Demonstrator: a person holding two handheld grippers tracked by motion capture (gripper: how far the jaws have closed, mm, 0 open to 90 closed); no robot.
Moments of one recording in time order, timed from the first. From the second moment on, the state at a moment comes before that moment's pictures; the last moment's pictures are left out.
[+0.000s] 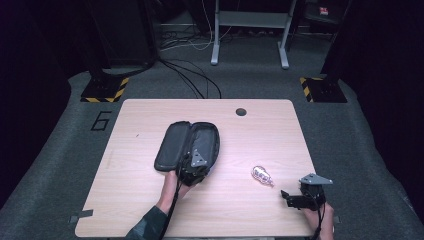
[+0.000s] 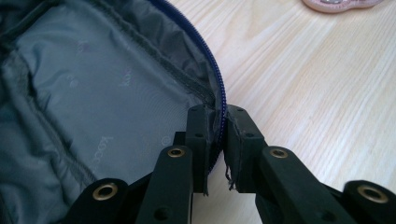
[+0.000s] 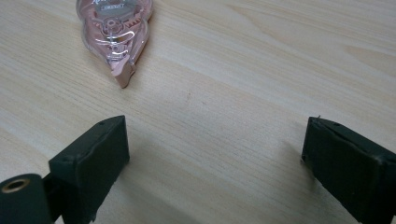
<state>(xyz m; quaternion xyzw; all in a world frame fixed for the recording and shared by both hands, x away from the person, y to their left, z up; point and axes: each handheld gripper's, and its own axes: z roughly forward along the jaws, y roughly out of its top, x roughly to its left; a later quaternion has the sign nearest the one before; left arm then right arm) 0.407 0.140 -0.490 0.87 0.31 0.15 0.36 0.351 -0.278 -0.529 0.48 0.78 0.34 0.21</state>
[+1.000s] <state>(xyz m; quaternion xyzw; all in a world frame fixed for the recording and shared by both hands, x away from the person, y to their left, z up) 0.387 0.218 -0.474 0.77 0.45 0.20 0.40 0.351 -0.278 -0.529 0.48 0.78 0.34 0.21</state>
